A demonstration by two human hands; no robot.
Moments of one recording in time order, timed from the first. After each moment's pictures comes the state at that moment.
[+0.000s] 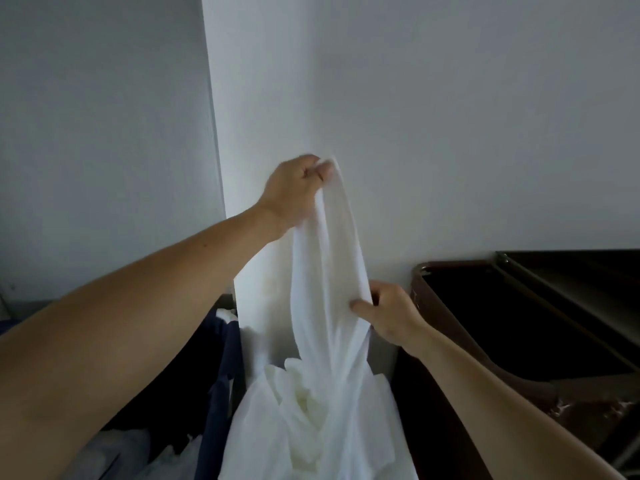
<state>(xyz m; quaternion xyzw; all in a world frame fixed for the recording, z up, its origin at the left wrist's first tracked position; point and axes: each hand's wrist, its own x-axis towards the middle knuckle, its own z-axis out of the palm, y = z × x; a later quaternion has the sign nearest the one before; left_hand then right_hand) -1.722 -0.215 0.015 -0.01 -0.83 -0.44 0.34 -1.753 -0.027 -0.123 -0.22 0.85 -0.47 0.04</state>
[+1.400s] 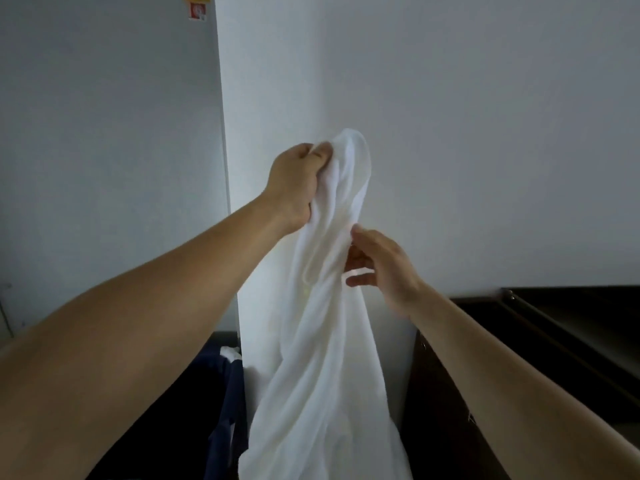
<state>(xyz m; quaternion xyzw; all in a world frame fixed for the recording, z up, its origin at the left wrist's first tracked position) -1.716 -0.200 0.088 -0.01 -0.68 -0.65 0.34 -1.752 -0.046 -0.008 -0.30 0.68 -0.66 0.07</state>
